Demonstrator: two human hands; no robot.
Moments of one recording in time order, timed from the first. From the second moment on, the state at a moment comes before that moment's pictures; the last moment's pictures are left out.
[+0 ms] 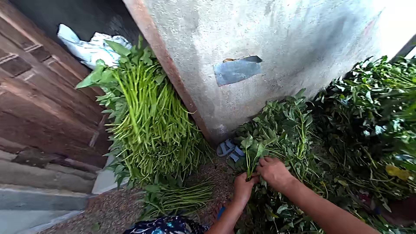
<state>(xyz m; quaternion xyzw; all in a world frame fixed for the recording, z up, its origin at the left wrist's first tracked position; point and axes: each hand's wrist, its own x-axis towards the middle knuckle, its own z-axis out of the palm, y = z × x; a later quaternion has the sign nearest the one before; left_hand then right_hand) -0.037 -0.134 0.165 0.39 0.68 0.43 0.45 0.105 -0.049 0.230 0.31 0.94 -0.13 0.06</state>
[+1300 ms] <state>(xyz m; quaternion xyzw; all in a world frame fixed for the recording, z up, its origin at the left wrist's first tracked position) -0.009 -0.097 0.172 0.09 0.55 0.56 0.62 0.227 -0.090 0.162 0.50 0.36 -0.75 -0.23</state>
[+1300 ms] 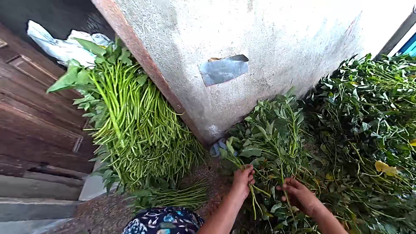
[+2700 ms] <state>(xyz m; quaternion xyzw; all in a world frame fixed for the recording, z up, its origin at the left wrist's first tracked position) -0.032 -0.103 0.181 0.22 0.62 0.53 0.54 0.219 -0.109 0.184 0.57 0.70 -0.30 0.29</state>
